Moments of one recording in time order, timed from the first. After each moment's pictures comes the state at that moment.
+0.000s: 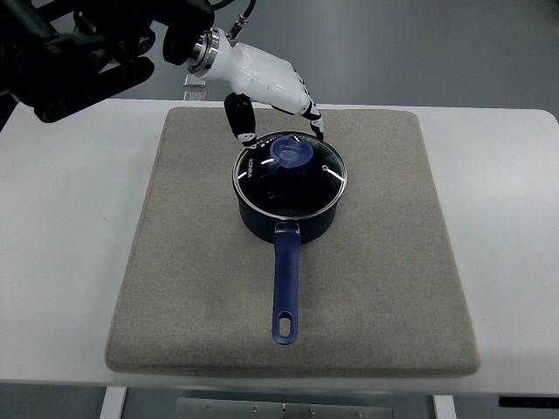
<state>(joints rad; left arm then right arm) -1.62 0.39 0.00 -0.99 1.73 -0.38 -0.61 0.03 0.00 -0.02 0.20 0.01 0.00 0.06</state>
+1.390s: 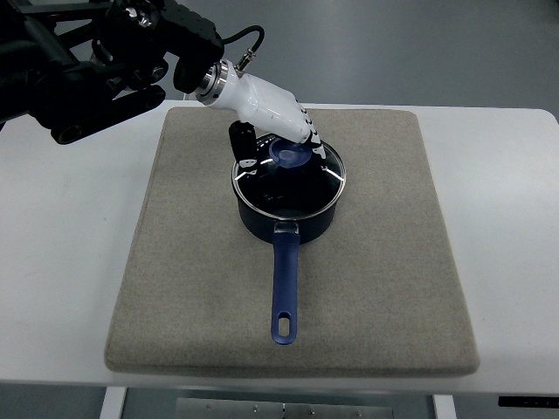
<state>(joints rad) -1.55 0.35 0.04 -0.98 1.73 -0.36 -0.61 0.03 0.00 -0.02 0.20 0.01 0.00 0.06</state>
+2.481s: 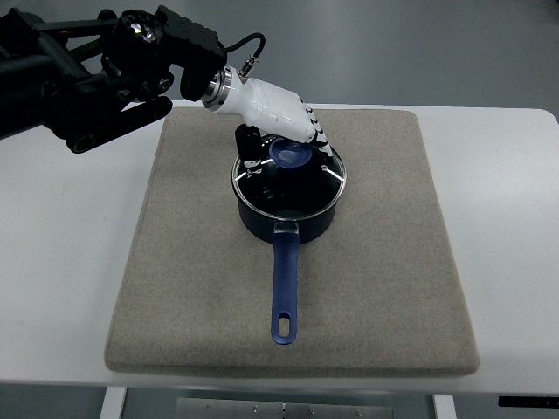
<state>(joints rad) -1.51 0.32 0.04 -0.93 1.73 -0.28 -0.61 0.03 0.00 -0.02 0.20 0.01 0.00 0.06</state>
